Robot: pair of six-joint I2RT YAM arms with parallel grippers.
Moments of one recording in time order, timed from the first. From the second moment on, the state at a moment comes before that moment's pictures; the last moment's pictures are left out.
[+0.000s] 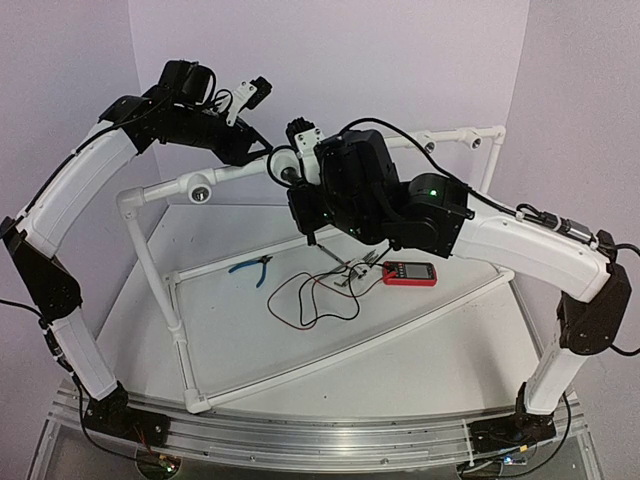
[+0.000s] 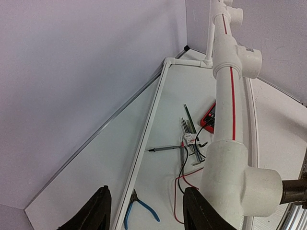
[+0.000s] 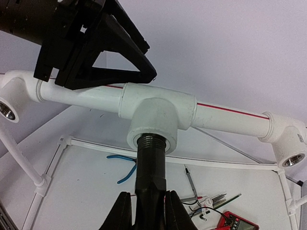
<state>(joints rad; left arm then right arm) -0.60 1.72 2.11 -0.87 0.20 0.28 1.18 1.77 1.86 -0.46 0.63 0.10</state>
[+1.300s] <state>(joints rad) -0.60 1.69 2.06 -0.82 0.25 0.28 1.07 1.76 1.75 -0.27 0.36 0.92</state>
